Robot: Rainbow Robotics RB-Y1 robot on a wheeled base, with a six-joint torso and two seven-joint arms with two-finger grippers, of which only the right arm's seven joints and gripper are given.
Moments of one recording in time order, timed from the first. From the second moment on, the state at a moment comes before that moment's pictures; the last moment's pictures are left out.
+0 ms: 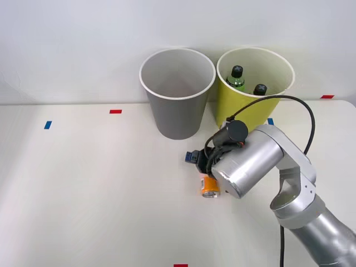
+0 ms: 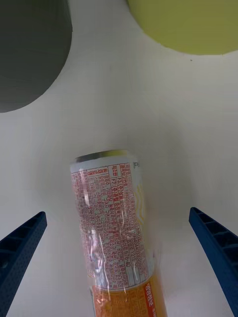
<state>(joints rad) -0.43 -0.28 0.52 -1.85 -0.17 1.49 0.64</state>
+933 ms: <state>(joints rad) -0.47 -0.18 0.47 -1.71 -0.11 1.47 0.72</state>
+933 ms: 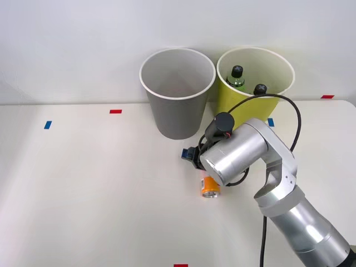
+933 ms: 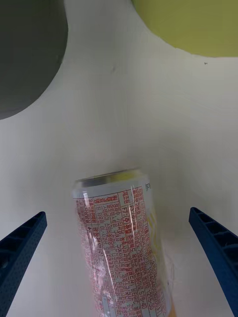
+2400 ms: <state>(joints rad) -0.47 -0.11 0.45 -1.67 0.01 1.47 0.80</state>
